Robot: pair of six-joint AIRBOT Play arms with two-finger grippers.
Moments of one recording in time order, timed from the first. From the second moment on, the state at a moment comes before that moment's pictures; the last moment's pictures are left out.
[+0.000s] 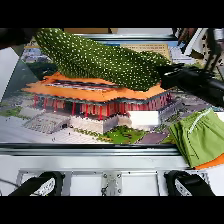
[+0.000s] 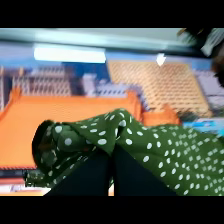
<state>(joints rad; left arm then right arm) 0.03 -1.15 1.79 1.10 -1.04 -1.48 0.13 -0.82 1.13 -0.94 0.73 1.13</state>
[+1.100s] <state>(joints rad) 0.26 -1.34 1.13 1.20 -1.17 -1.56 0.00 -1.06 1.12 -1.38 0.96 1.55</state>
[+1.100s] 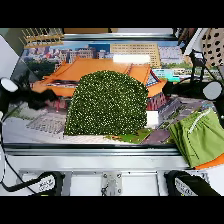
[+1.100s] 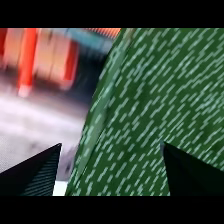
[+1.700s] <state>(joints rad) 0.31 -1.18 0.54 0.99 -0.96 -1.56 0.00 -0.96 0.97 -1.31 1.01 1.54</state>
